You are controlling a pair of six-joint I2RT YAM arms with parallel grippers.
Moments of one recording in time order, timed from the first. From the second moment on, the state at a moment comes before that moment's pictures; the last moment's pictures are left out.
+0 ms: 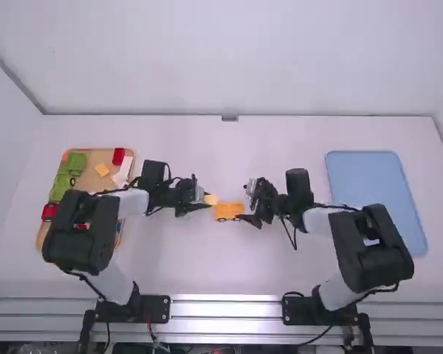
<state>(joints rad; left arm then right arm) -0.11 1.74 0.72 0.01 1.02 1.13 0.26 1.71 0.53 0.43 -0.90 -0.76</state>
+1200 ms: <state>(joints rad) -0.29 1.86 0.72 0.20 0.87 0.92 0.29 2.11 0.78 0.27 -1.05 -1.11</state>
